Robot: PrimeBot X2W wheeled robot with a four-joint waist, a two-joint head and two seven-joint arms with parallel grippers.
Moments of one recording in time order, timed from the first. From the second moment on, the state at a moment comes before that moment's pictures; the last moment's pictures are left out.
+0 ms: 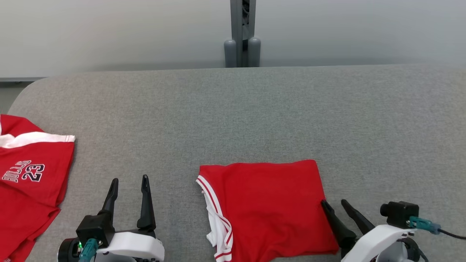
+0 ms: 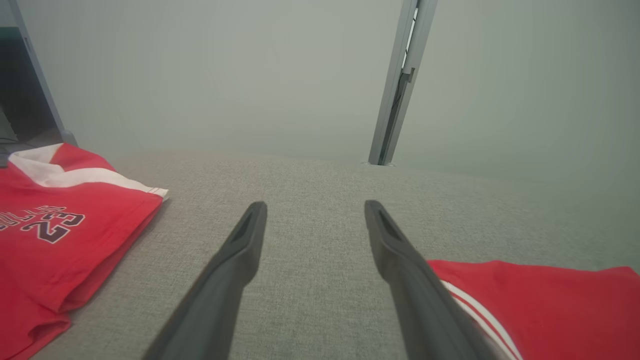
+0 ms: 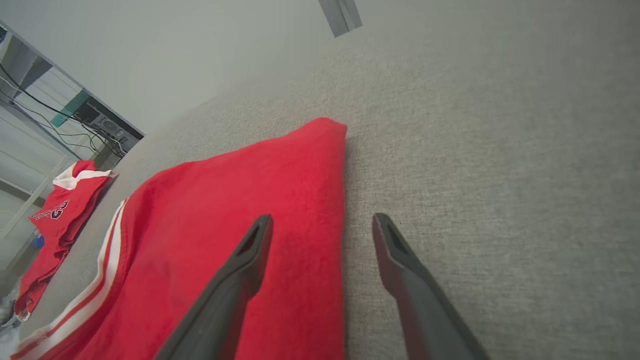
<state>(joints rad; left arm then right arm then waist) -0.01 0.05 -0.13 0.20 -0.26 0.14 -0.26 -0.12 -0.19 0.37 0.37 0.71 0.13 -0.07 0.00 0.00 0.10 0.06</state>
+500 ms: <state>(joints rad) -0.05 0.05 -0.16 0.19 -0.26 0.14 -0.26 -0.27 -0.19 0.48 0.52 0.87 0.13 0.02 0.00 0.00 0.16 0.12</state>
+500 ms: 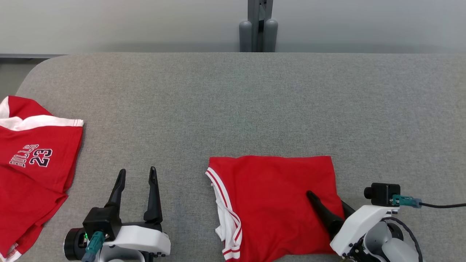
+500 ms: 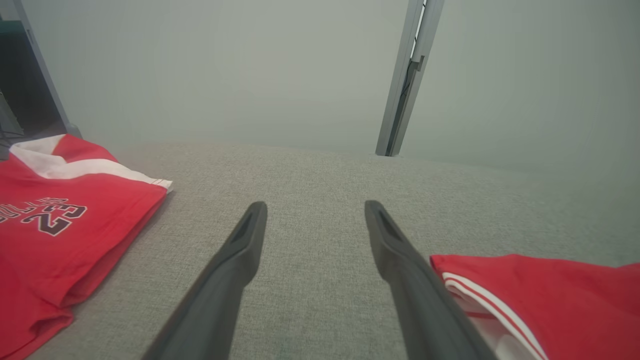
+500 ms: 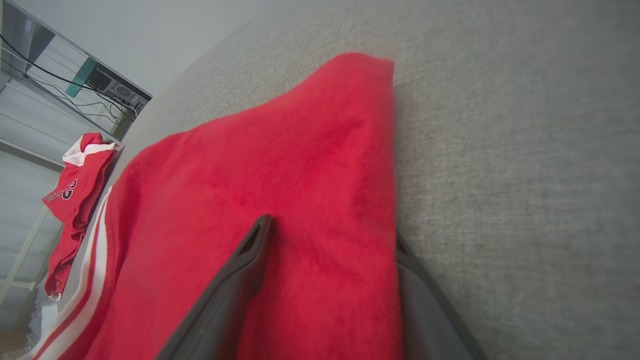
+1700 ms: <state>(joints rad) -0.36 0.05 -0.32 0.20 -0.17 0.13 -0.26 -0.69 -0.76 0.65 0.64 0.81 0.13 -0.08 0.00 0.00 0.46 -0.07</state>
